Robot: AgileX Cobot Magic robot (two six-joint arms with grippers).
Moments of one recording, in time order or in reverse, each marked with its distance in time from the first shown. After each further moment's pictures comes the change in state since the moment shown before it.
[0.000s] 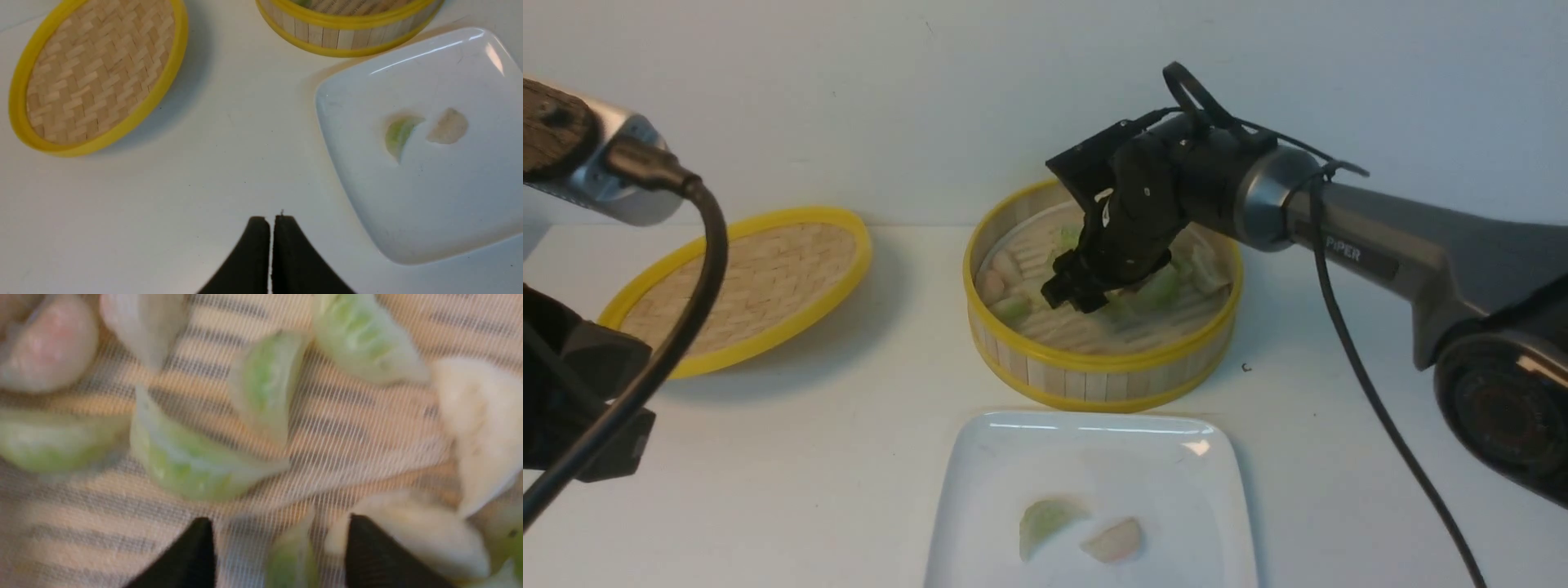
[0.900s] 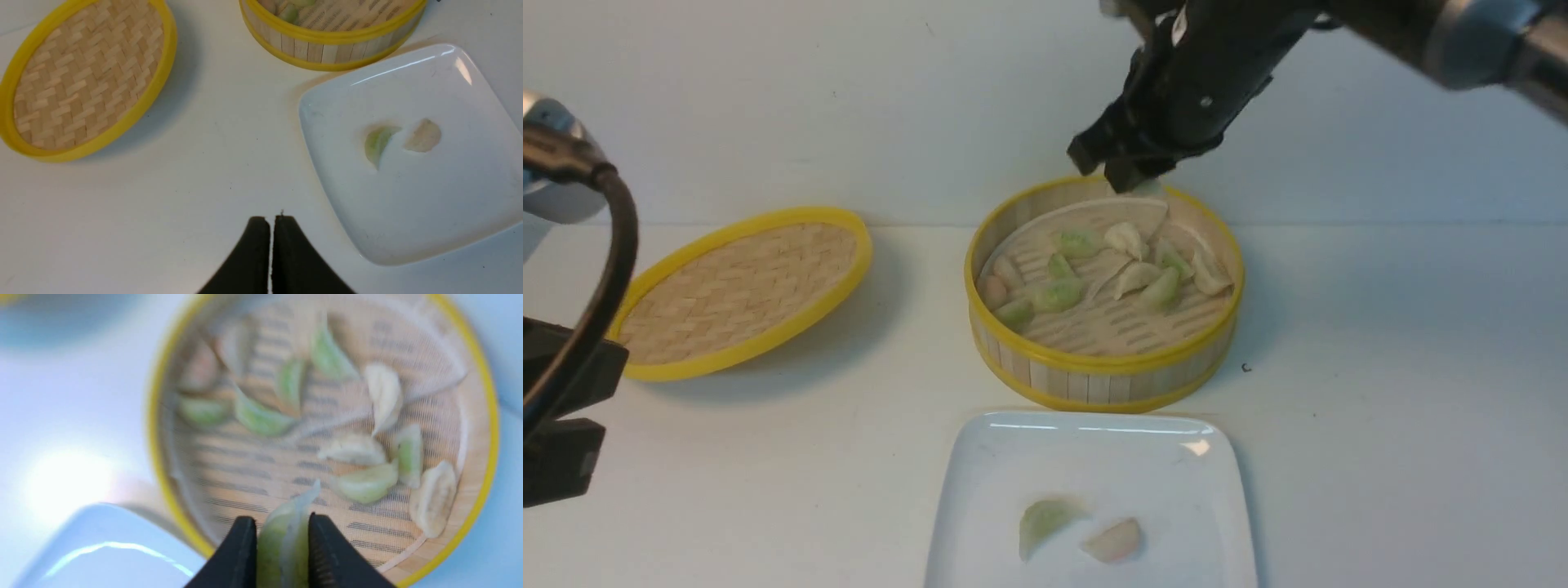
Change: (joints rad) right arm 0.000 -0.409 -0.052 0.140 0.348 -0.046; left arm 0.000 -0.056 0.000 -0.031 0.001 0.000
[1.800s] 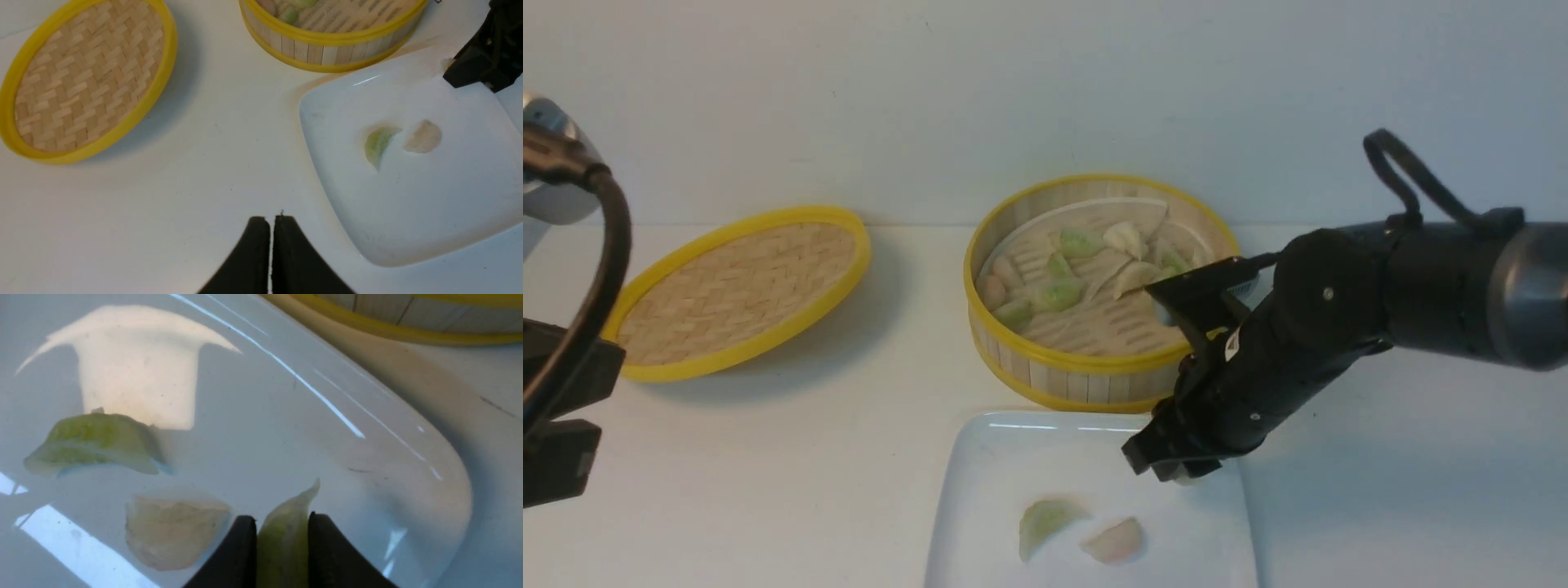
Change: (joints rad) right arm 0.022 -0.130 0.903 0.208 -0.482 -0.081; left arm 0.000 -0.002 0.000 0.001 0.000 0.001
